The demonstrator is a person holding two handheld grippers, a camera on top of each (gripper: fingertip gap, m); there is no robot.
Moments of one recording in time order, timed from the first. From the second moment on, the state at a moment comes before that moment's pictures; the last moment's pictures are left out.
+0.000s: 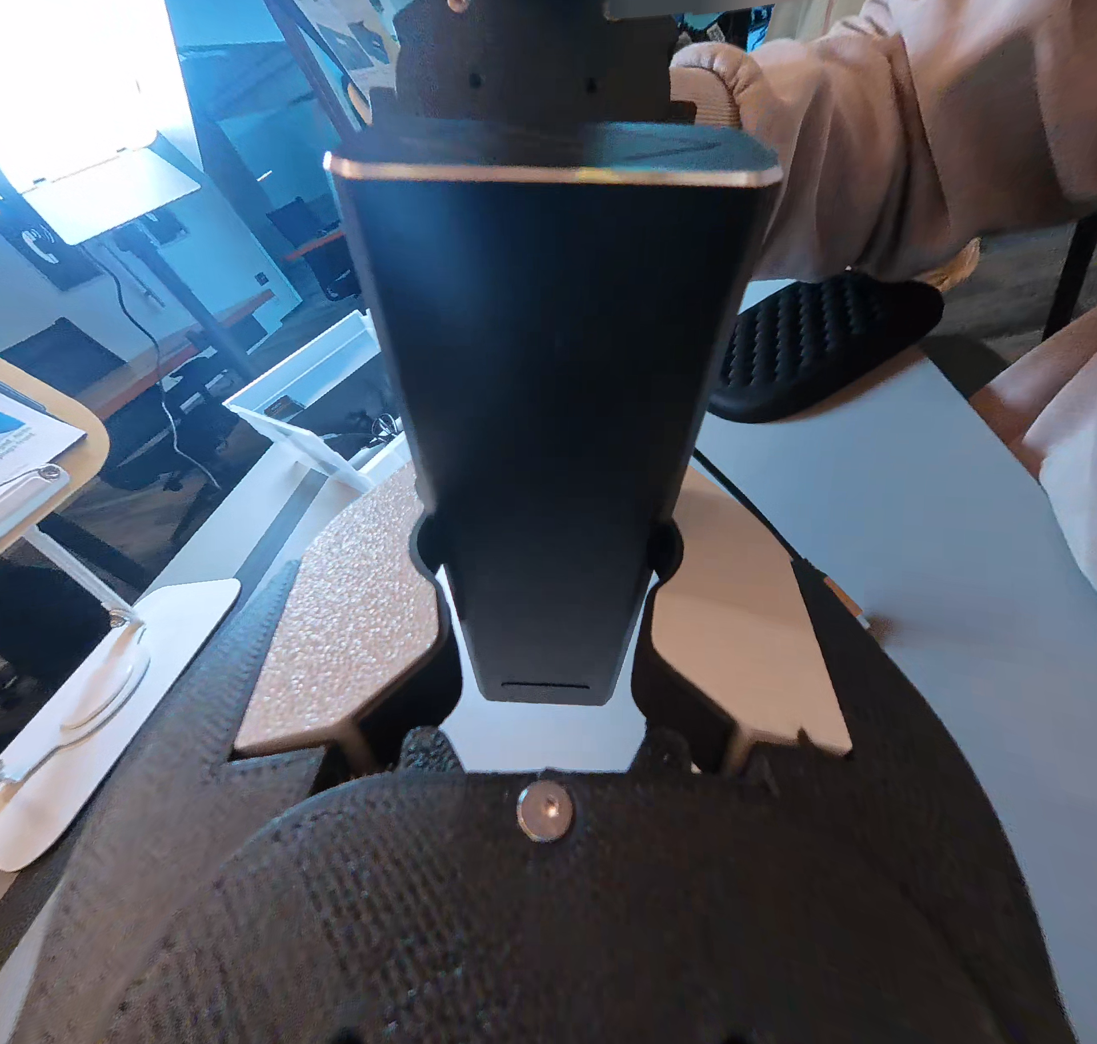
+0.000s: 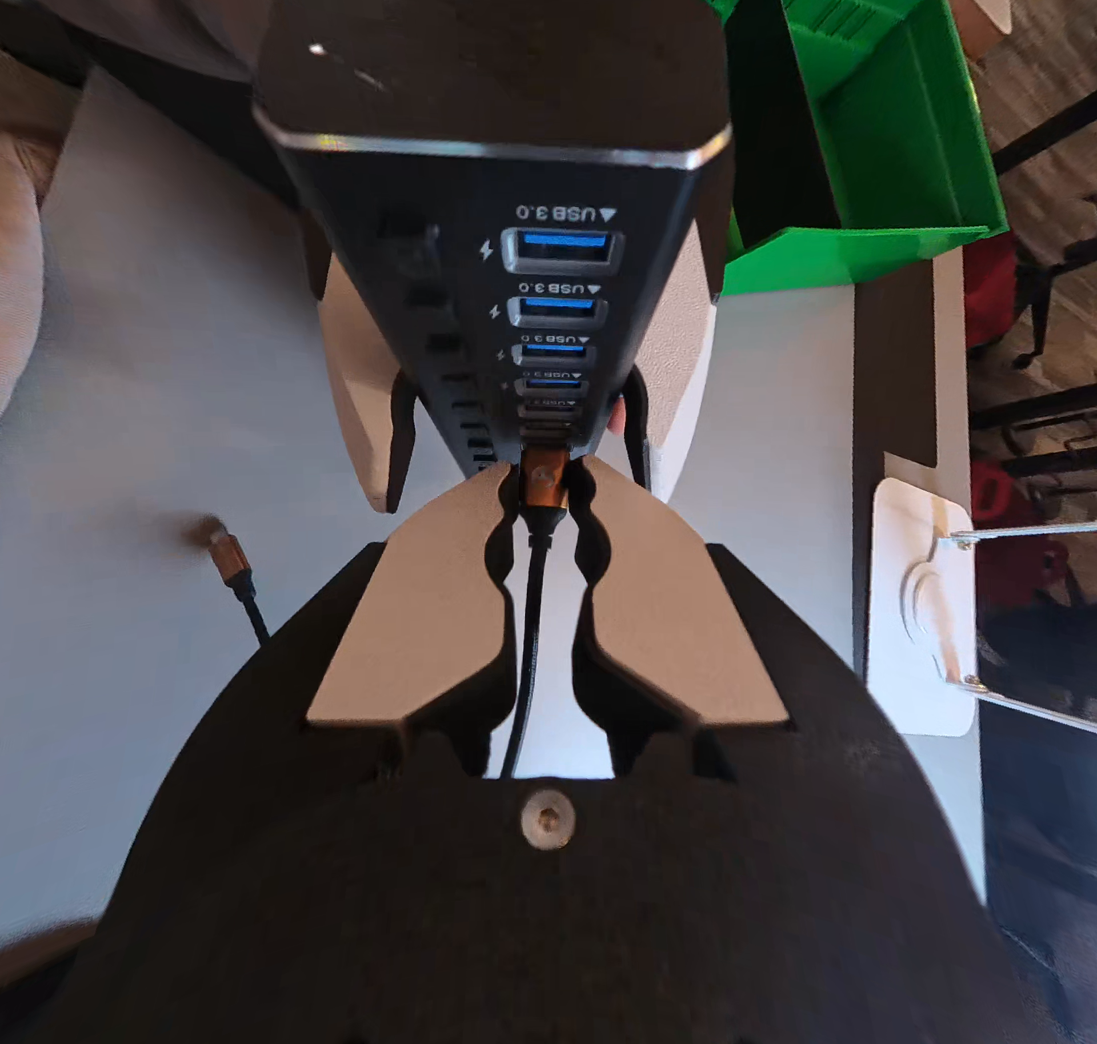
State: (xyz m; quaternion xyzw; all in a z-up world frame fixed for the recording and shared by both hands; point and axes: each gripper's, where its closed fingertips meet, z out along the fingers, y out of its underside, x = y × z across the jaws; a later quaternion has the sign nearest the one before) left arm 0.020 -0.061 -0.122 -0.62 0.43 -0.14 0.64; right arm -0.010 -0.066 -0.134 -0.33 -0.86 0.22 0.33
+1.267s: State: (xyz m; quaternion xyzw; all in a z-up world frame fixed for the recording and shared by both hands) left arm 0.015 -0.028 -0.185 -0.73 0.48 0.06 0.47; right arm 0.086 -0.016 -0.136 -0.39 -0.83 0.09 0.38
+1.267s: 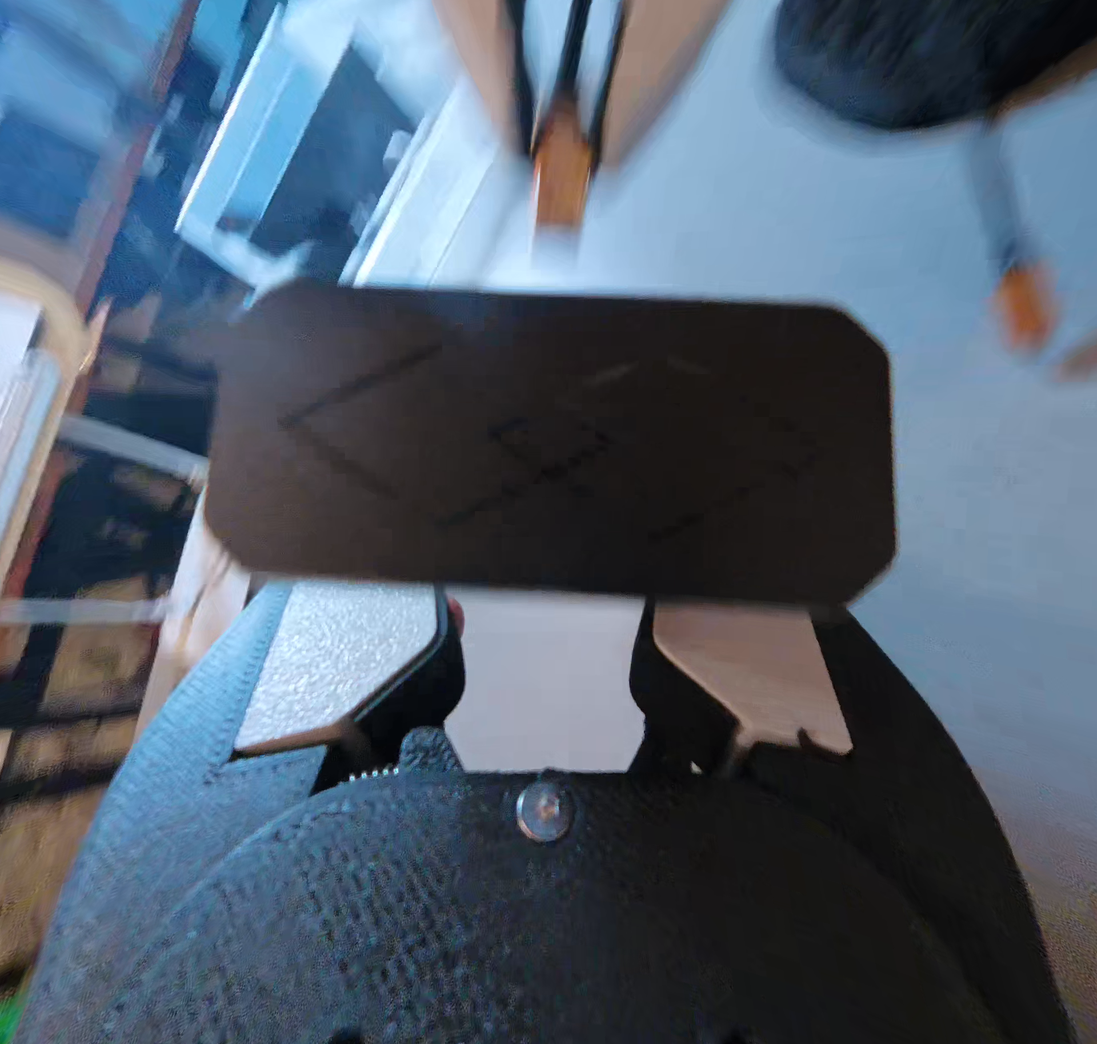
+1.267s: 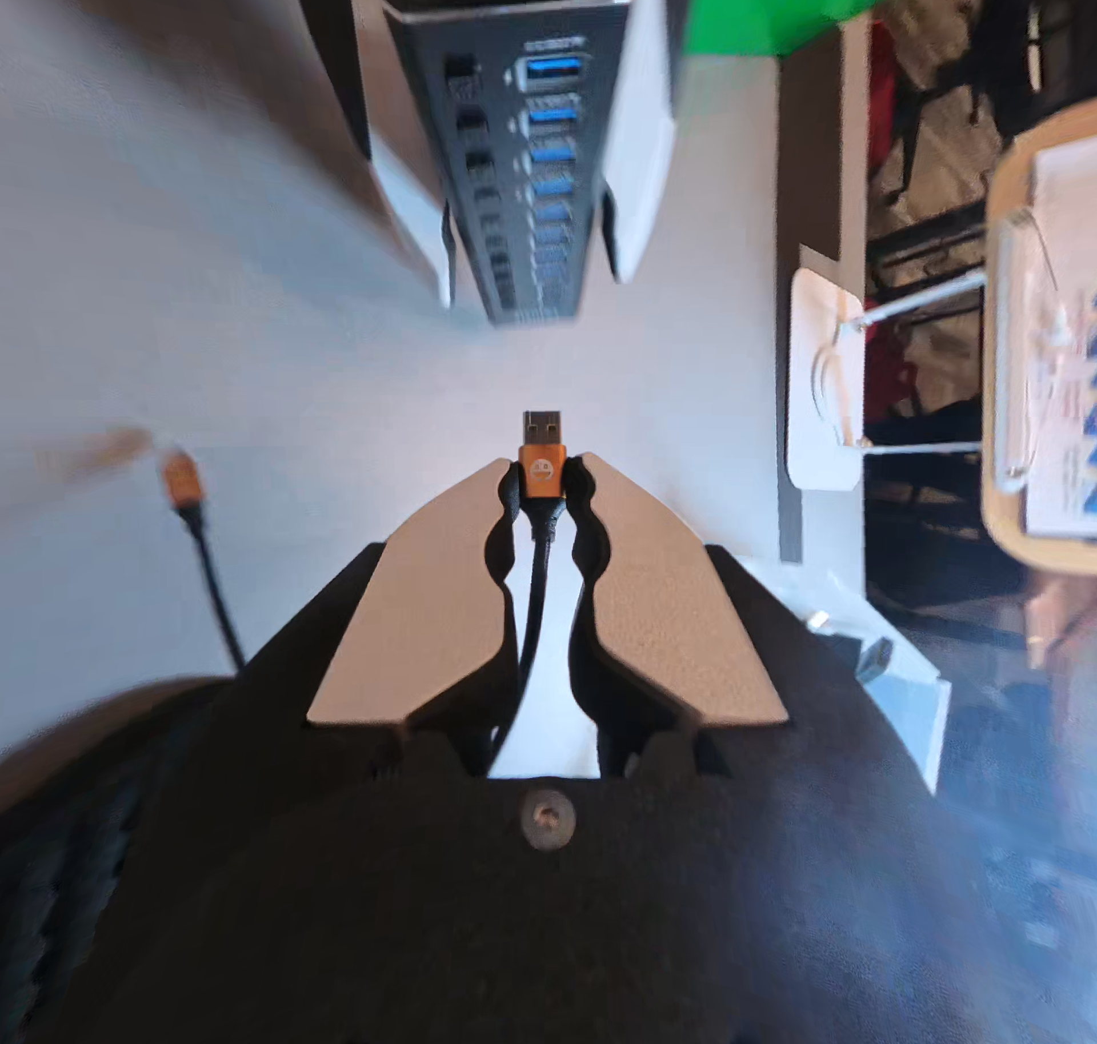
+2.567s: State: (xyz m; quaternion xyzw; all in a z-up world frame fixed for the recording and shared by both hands) left arm -0.021 -0.042 -0.104 -0.67 0.32 -0.14 0.66; right arm 0.107 0.283 -0.086 -0.62 -0.58 0.13 0.52
